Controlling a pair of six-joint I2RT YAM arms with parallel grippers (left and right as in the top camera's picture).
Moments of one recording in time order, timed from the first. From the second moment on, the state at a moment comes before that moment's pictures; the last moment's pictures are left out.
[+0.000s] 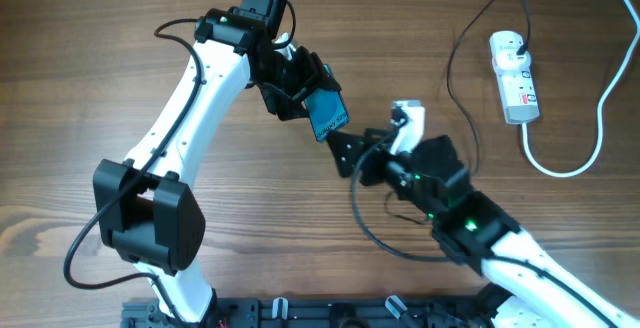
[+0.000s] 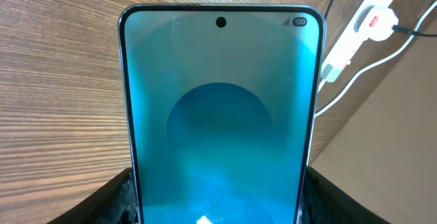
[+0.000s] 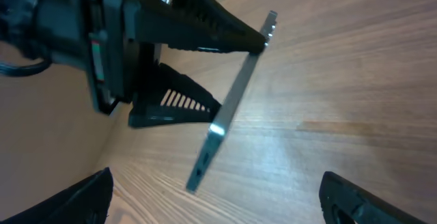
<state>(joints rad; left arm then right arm) -0.33 1.90 1.72 -1.15 0.58 -0.82 0.67 1.08 0.58 0.13 -0.09 0.76</state>
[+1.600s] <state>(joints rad) -0.37 1.90 1.72 -1.14 0.50 -0.83 0.71 1.44 0.62 0.51 0.08 1.11</state>
